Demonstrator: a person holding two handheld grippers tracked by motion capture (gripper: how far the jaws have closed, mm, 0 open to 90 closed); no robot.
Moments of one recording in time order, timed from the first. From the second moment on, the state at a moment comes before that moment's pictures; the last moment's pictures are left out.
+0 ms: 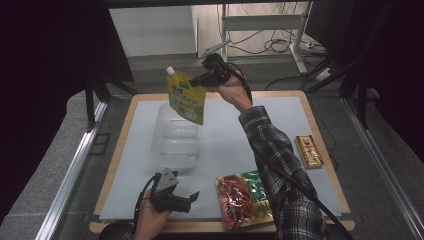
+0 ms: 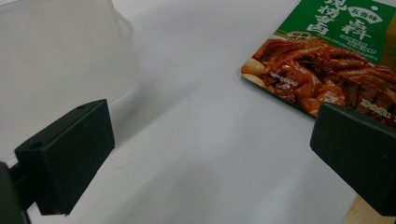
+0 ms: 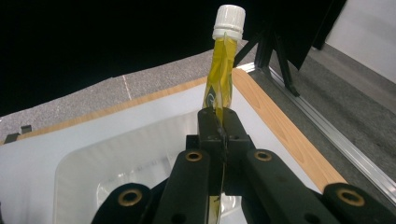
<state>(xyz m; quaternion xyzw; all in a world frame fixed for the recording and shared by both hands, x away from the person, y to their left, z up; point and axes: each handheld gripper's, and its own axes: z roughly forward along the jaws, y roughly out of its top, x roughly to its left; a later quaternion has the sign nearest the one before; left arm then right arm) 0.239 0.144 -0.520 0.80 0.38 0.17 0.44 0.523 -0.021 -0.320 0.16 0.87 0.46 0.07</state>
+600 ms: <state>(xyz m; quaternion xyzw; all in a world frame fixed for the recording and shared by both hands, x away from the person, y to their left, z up) 0.239 0.143 -0.521 0.80 0.38 0.16 0.44 0.530 0.013 -0.339 0.14 0.88 0.44 0.06</state>
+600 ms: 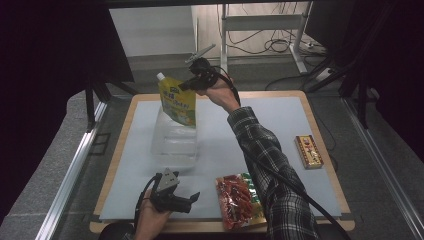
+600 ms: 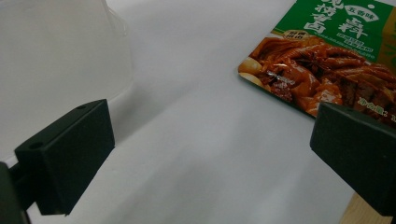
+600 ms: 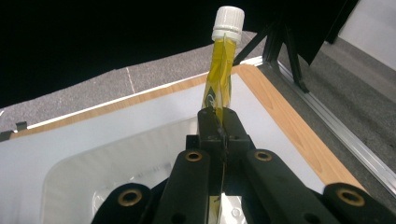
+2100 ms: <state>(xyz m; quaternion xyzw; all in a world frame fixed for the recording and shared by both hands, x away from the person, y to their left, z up) 0.239 0.138 -0.522 0.81 0.38 0.16 0.43 0.523 0.021 -0.363 0.16 0.88 0.43 0.11</state>
